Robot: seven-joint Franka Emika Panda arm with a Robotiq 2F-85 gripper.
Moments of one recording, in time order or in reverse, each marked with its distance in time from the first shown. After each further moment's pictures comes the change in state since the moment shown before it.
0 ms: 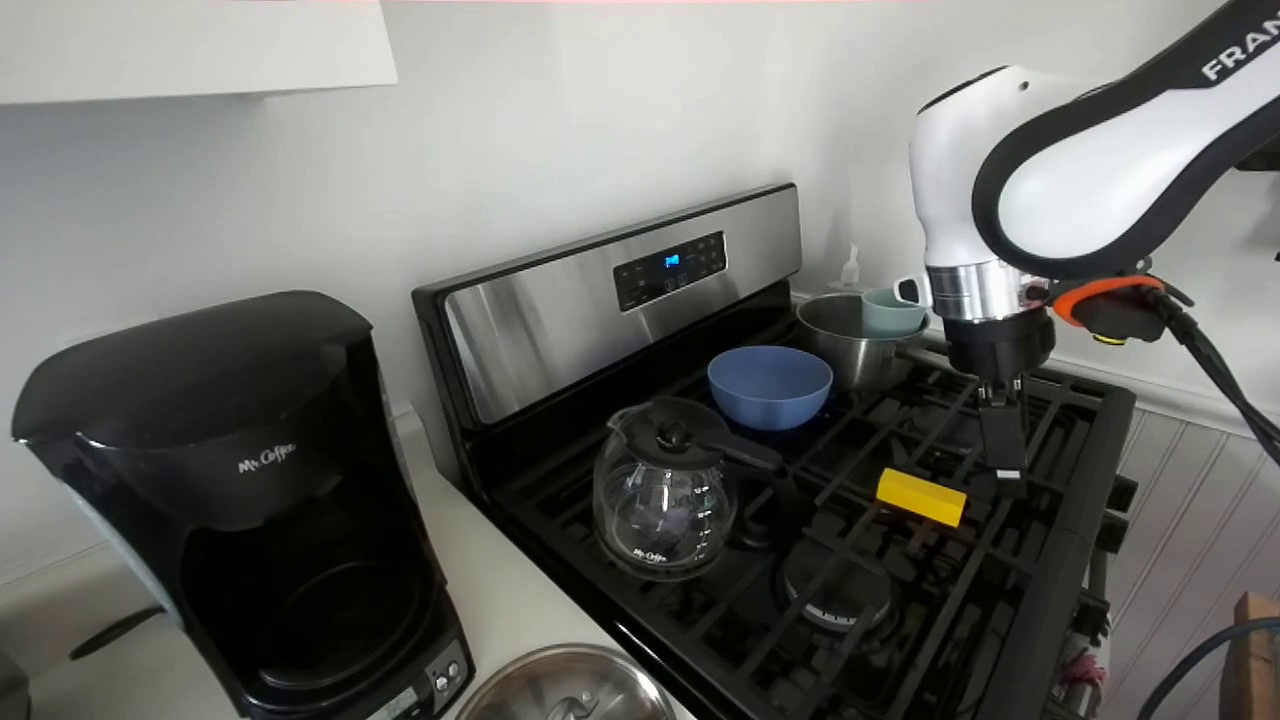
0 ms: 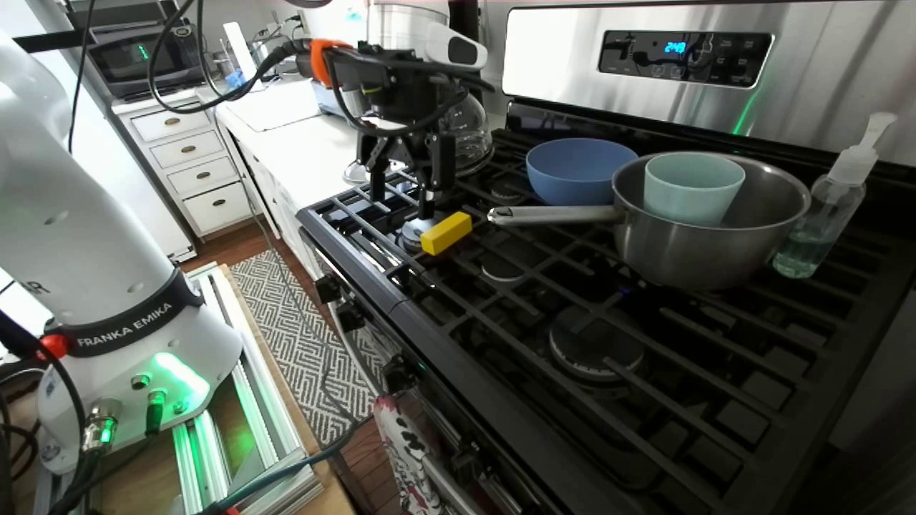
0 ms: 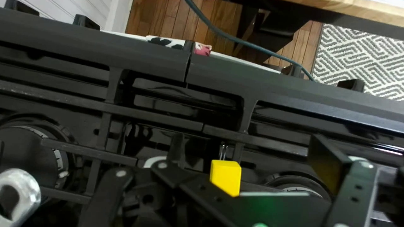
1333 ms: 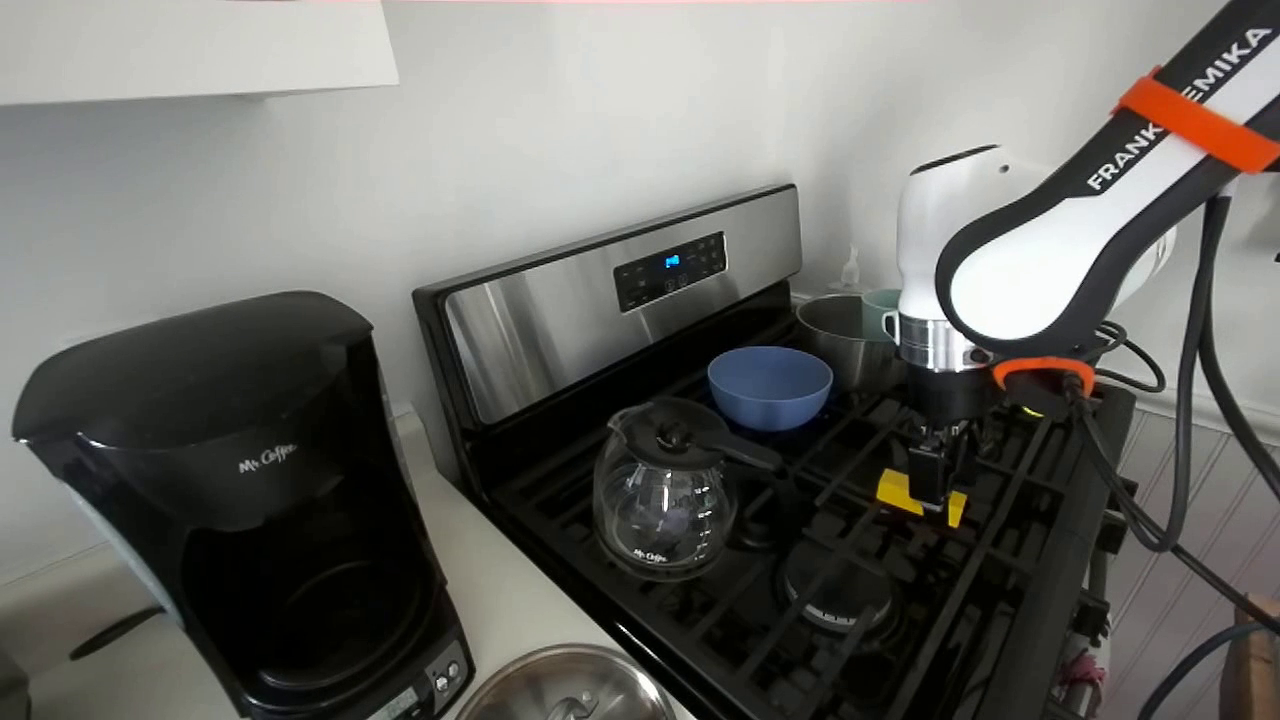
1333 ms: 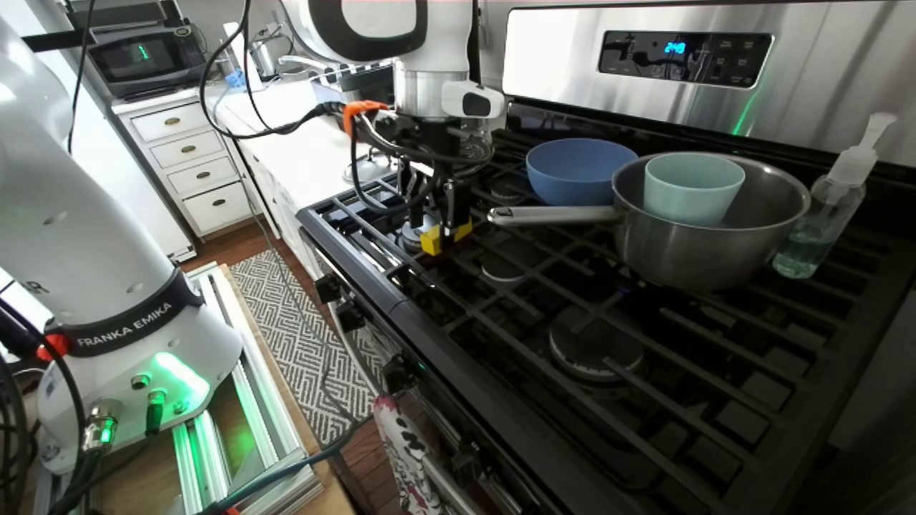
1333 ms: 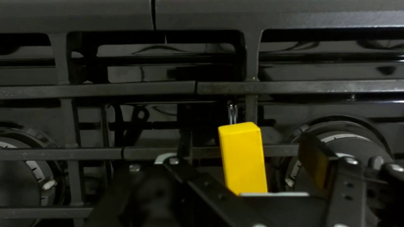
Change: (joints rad) arm -0.012 0.184 0.000 -0.010 0.095 0.308 0.177
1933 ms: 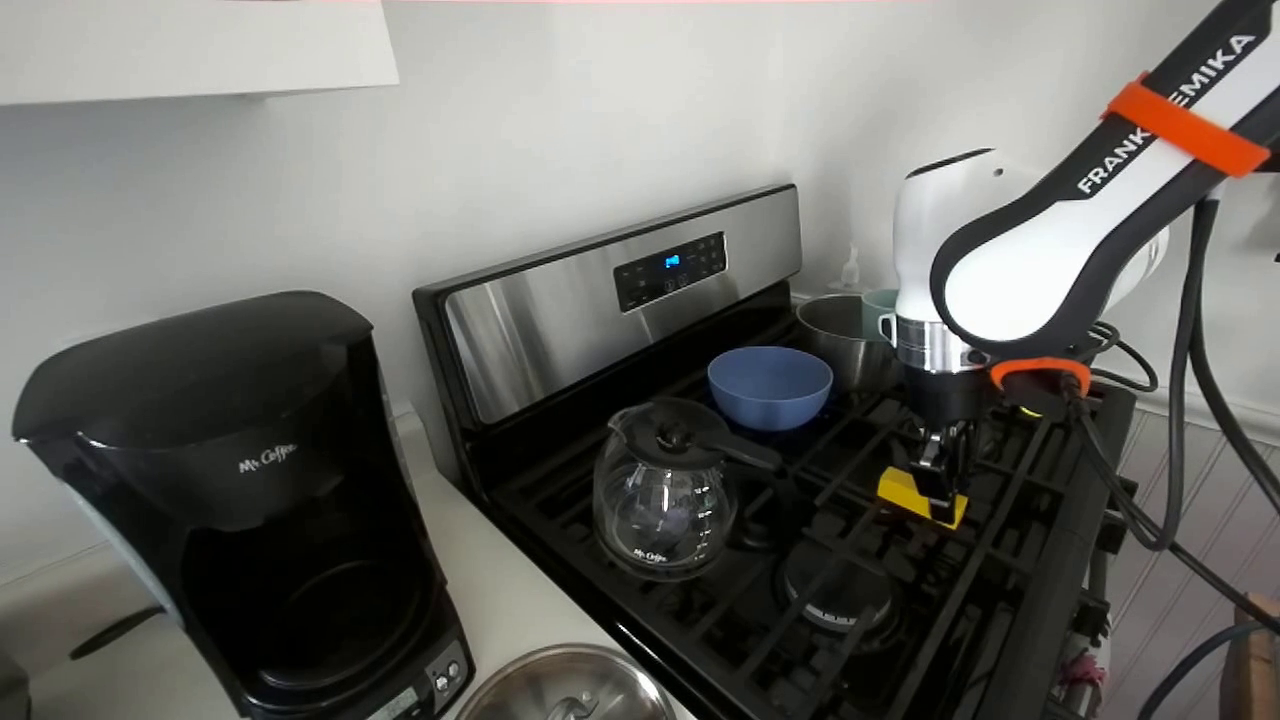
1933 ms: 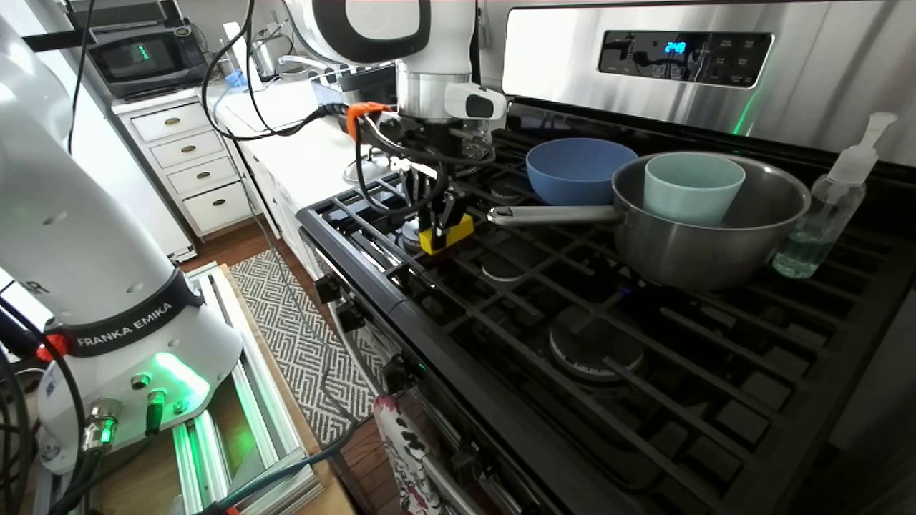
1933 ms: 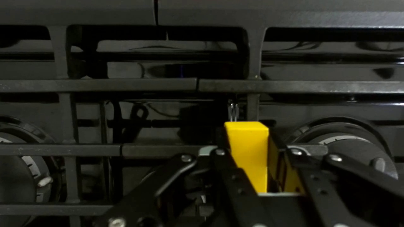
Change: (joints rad) arm 0.000 0.014 0.000 0.009 0.003 0.000 -0.025
